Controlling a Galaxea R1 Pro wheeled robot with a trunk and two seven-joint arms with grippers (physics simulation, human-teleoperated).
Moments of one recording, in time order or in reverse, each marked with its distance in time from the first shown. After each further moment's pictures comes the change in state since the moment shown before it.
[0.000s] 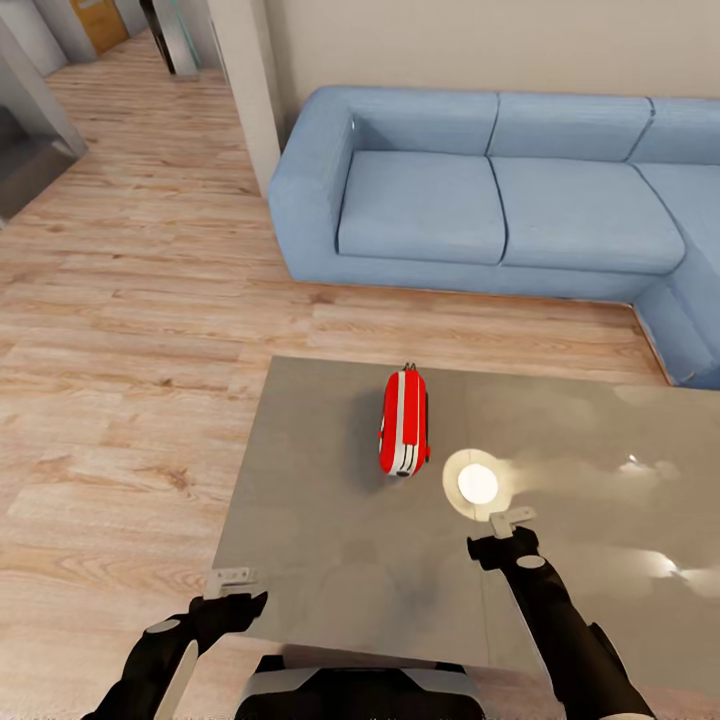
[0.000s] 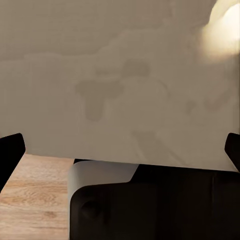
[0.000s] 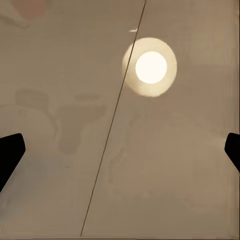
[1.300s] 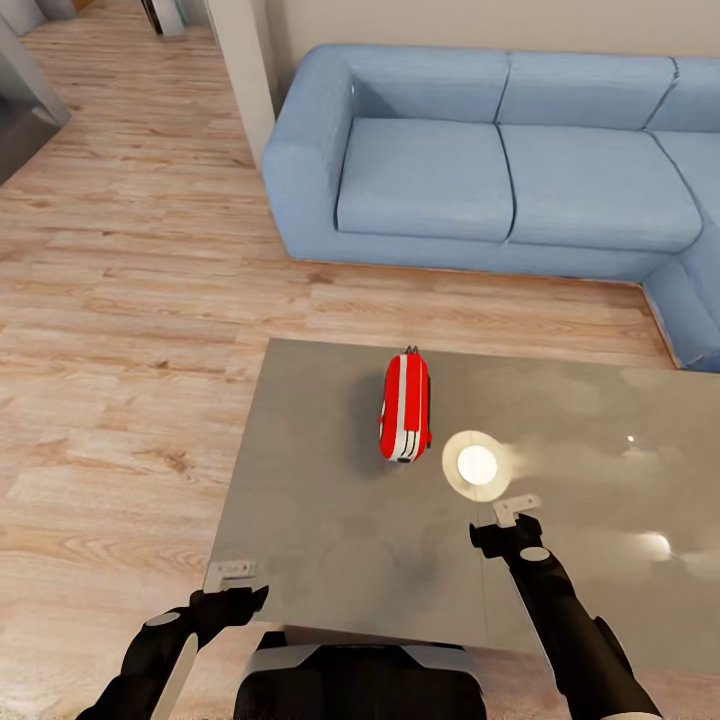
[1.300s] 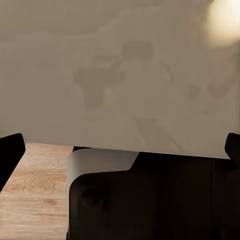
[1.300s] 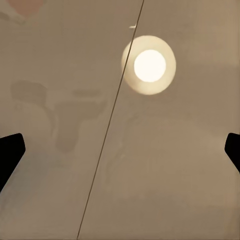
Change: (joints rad) left arm 0.000 -0.002 0.000 -0.047 -0.001 0.038 0.001; right arm 0.000 -0.004 -0.001 -0.068 0.003 0.011 -0.002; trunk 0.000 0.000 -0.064
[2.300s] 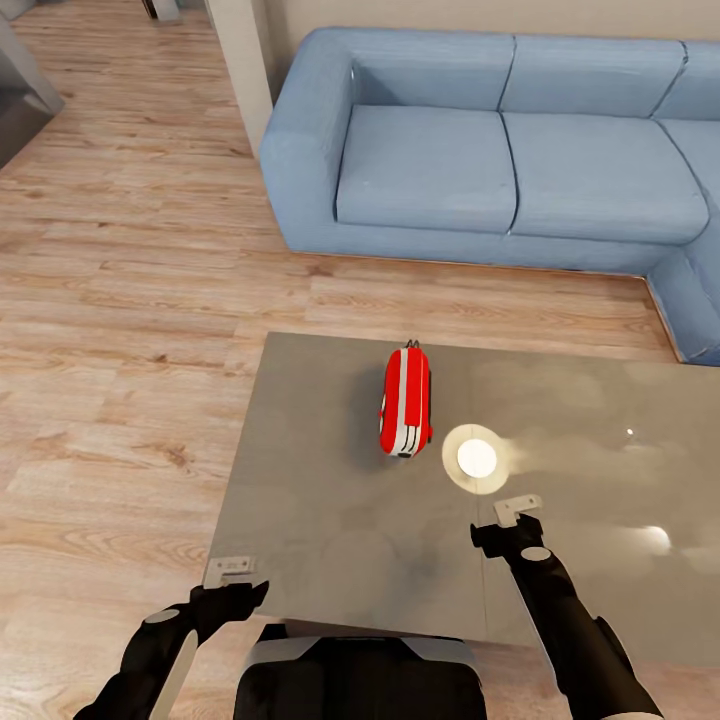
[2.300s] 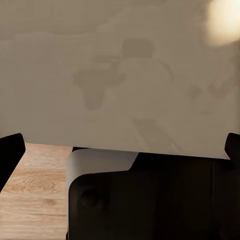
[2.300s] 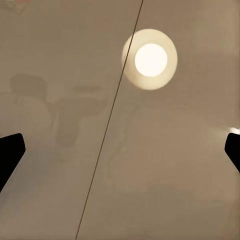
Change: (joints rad) left arm 0.000 0.000 -0.001 -0.023 0.000 0.003 0.000; right arm 0.000 -0.002 -0.003 -0.002 0.000 0.002 0.001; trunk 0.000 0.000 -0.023
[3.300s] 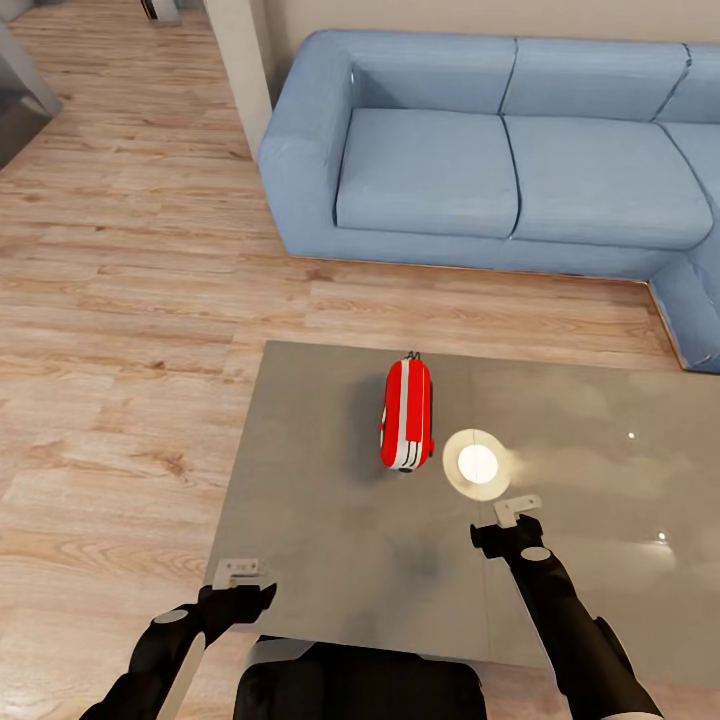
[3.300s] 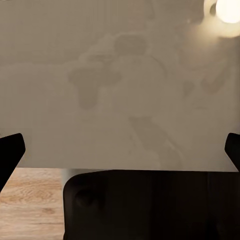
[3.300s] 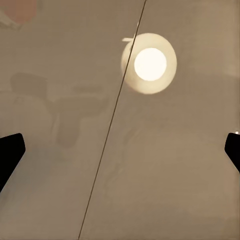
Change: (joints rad) left arm 0.000 0.002 -0.044 0.001 -0.001 -0.001 0.000; right arm 0.000 0.000 0.000 0.001 -0.002 0.002 0.000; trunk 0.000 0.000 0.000
